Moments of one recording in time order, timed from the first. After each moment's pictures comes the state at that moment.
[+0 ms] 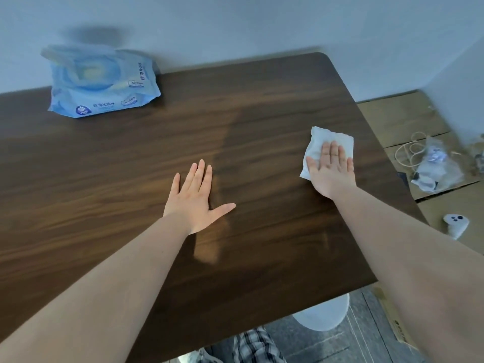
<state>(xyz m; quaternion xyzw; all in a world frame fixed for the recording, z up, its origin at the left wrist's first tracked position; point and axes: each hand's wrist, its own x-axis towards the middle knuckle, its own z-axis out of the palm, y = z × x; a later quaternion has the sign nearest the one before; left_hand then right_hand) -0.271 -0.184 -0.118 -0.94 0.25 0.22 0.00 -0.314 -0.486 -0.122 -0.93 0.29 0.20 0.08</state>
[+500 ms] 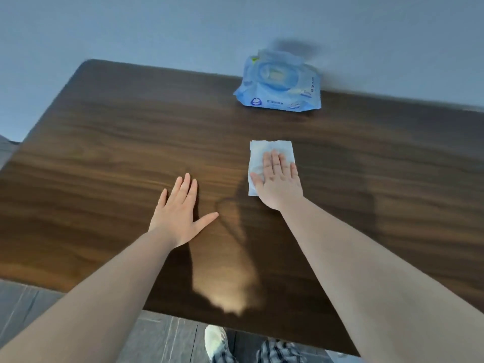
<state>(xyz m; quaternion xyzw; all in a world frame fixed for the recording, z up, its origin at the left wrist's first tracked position) -0.319 0.086 -0.105 -0.98 0.00 0.19 -0.06 -0.230 -0.134 -0.124 -0.97 -0.06 0.21 0.07</state>
